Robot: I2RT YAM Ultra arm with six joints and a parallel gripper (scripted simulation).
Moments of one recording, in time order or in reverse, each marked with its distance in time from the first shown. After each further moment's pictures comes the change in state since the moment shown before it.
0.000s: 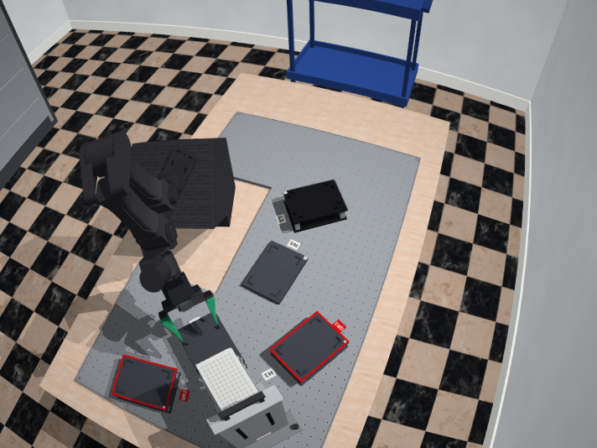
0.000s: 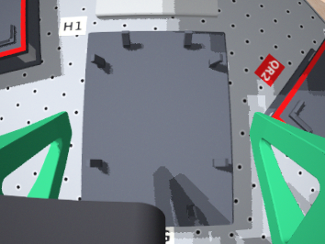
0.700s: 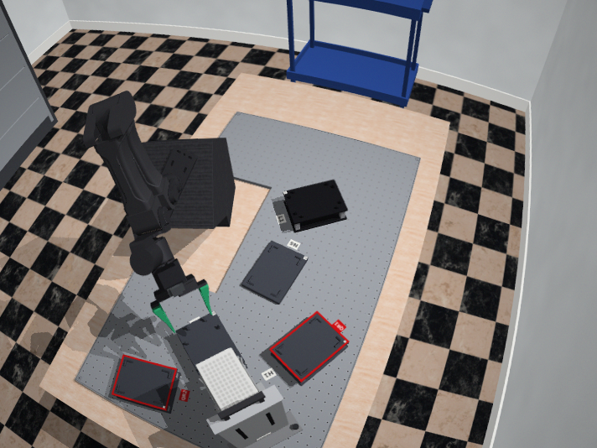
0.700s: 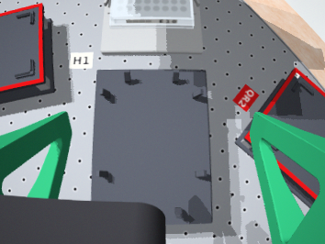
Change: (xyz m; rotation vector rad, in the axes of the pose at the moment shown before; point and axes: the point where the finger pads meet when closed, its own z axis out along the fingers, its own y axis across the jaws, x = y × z) arm -0.042 -0.004 -0.041 0.014 -0.075 -0.013
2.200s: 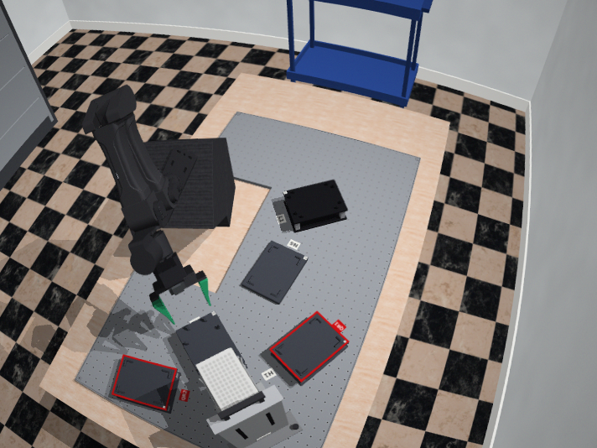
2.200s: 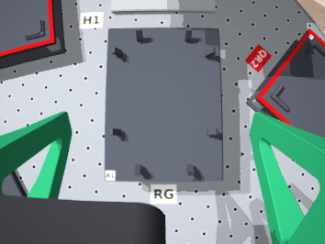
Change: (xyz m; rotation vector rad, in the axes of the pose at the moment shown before) arm 0.015 0.008 -0.016 -0.028 0.146 0.017
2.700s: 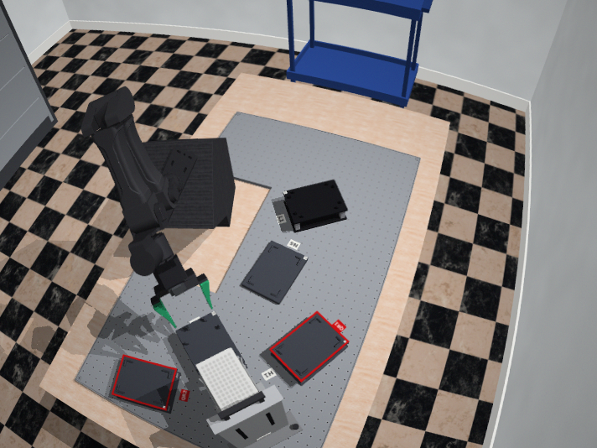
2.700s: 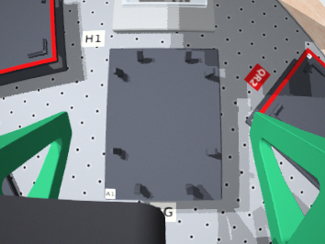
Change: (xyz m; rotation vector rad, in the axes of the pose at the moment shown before) arm -0.012 0.000 0.004 -0.005 -0.052 -0.005
